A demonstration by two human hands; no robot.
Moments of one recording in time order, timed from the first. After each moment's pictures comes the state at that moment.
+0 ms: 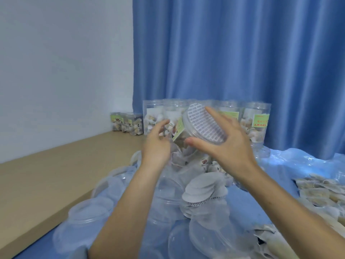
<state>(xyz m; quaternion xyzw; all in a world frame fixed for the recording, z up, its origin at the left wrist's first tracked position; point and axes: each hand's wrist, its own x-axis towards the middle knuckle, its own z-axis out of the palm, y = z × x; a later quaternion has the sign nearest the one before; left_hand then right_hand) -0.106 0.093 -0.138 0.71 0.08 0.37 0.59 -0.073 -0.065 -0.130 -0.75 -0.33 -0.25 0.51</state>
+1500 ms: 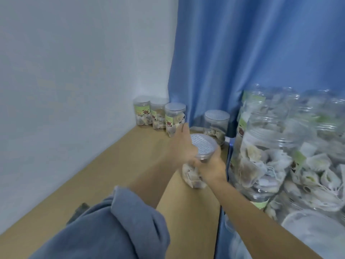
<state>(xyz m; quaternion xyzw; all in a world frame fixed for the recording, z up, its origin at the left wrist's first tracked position) 0.144 0.467 -0.106 0.94 0.07 0.12 0.31 0.180 0.366 -0.181 -0.79 -0.05 0.00 0.61</state>
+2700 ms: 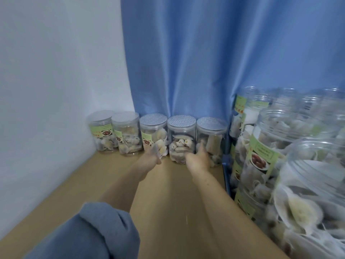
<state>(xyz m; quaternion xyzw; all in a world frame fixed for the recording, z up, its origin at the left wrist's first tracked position) 0.336 0.560 -0.194 0.82 0.17 -0.01 0.55 0.351 0.421 -0.196 -0.76 0.06 -0.01 0.65</state>
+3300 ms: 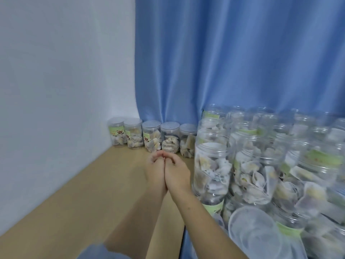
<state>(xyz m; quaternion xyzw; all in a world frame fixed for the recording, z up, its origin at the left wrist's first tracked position) 0.115 0.398 -0.103 0.57 0.19 0.23 0.76 0.111 0.348 -0.098 -0.76 -0.04 0.01 0.65</state>
